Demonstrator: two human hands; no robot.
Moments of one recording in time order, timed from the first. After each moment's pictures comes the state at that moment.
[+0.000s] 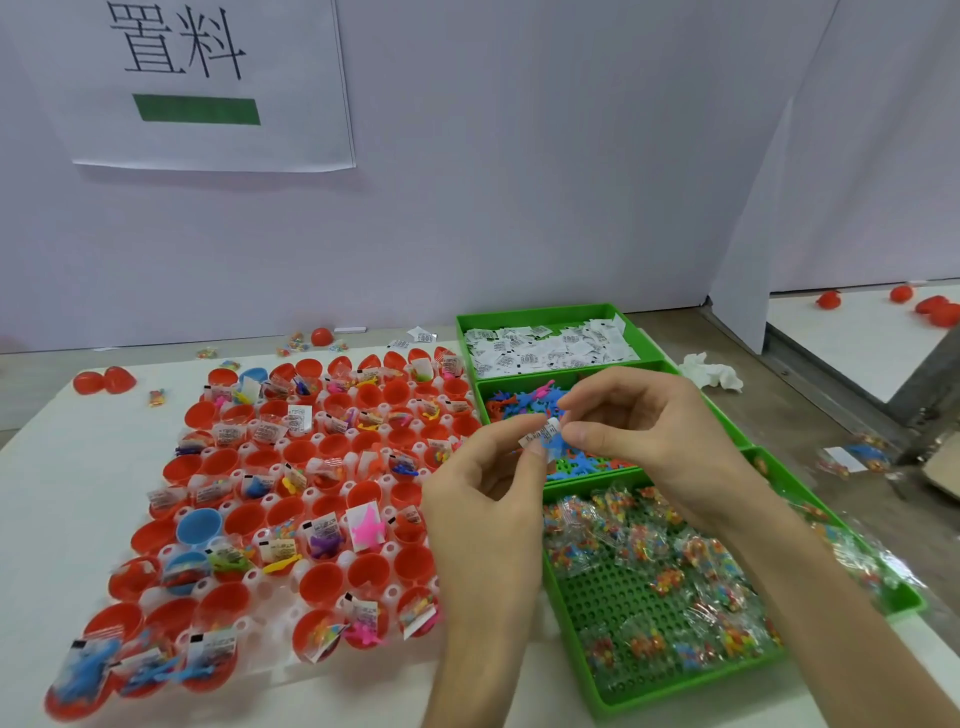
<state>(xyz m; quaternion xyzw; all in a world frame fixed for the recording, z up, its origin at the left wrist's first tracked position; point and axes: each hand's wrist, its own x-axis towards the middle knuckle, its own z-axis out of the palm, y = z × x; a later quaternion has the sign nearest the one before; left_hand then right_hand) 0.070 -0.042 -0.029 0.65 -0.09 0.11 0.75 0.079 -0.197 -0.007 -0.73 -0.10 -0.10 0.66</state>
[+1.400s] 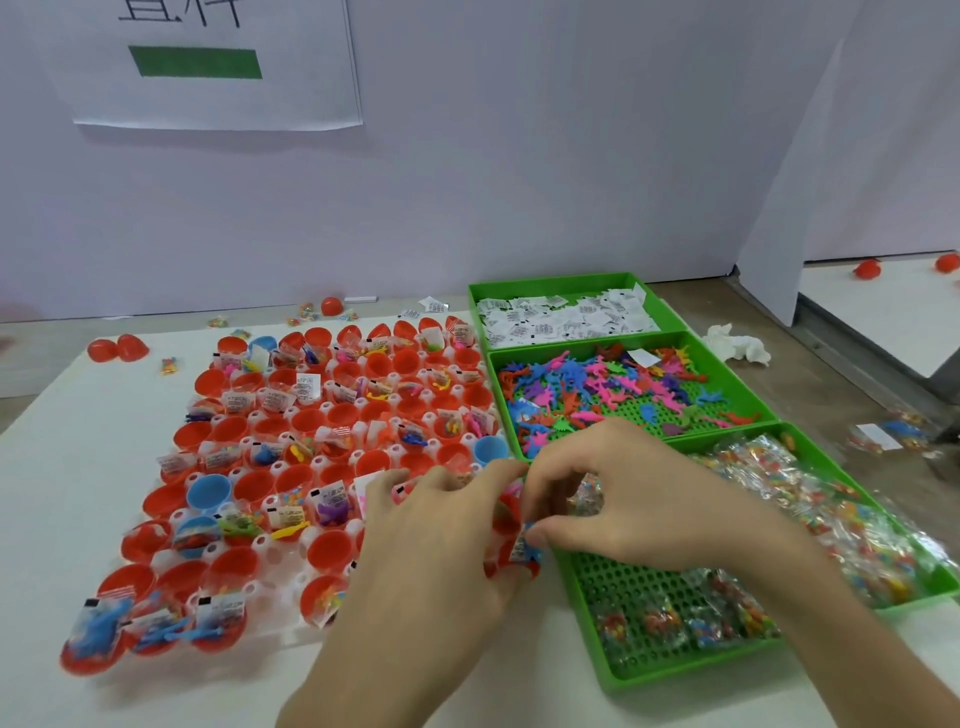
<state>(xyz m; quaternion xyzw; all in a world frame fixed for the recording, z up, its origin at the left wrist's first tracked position) 0.063 0.020 -0.036 0.96 -0.24 0.02 0.16 0.065 -0.170 -0.013 -0.91 -0.23 0.06 0.36</state>
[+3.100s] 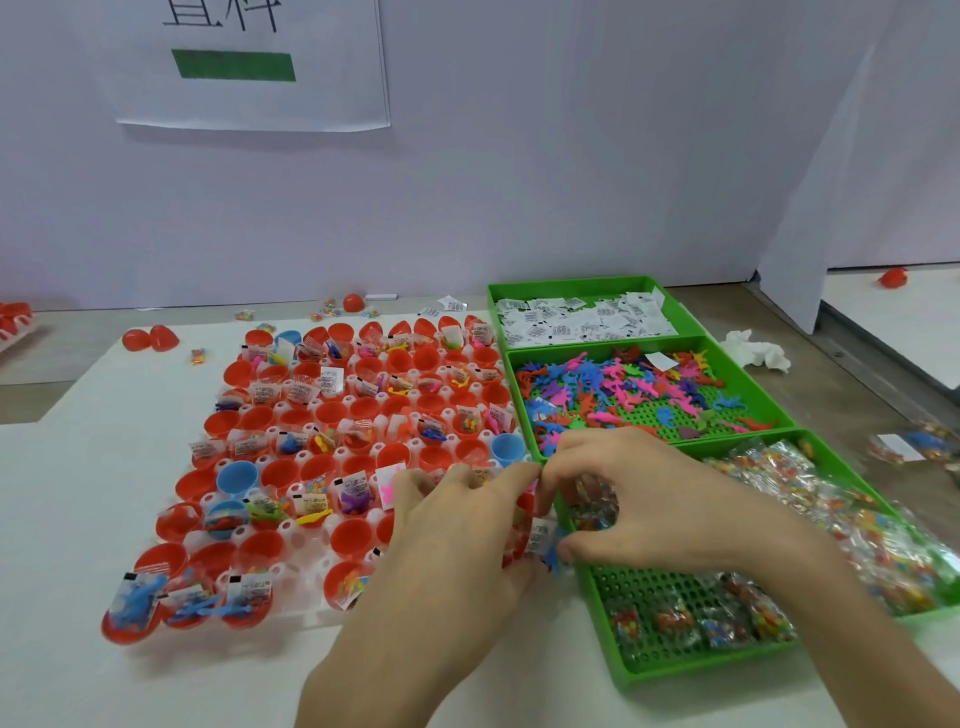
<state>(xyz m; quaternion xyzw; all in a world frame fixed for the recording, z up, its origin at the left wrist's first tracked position) 0.065 0.019 -0.047 0.95 -0.25 0.03 0.19 0.065 -0.172 -0.017 -0.95 -0.20 0.07 0.25</state>
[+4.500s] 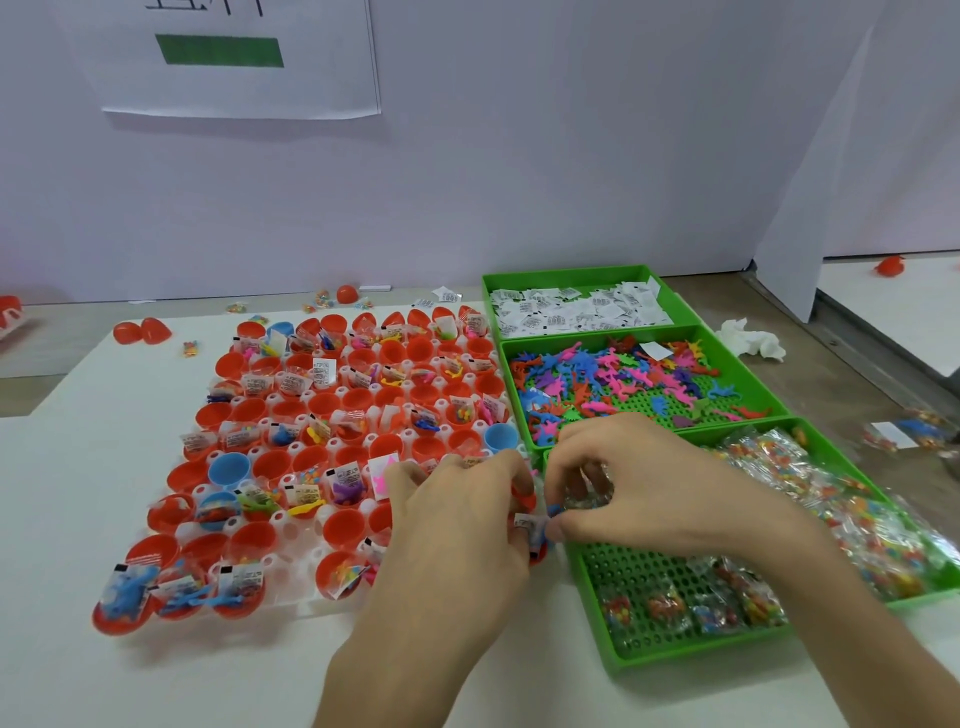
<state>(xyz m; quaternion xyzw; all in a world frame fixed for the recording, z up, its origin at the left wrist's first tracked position) 0.061 0.007 -0.037 0.96 -0.19 0.02 0.21 0.064 -0.172 -0.015 -0.95 -0.17 0.06 0.27</state>
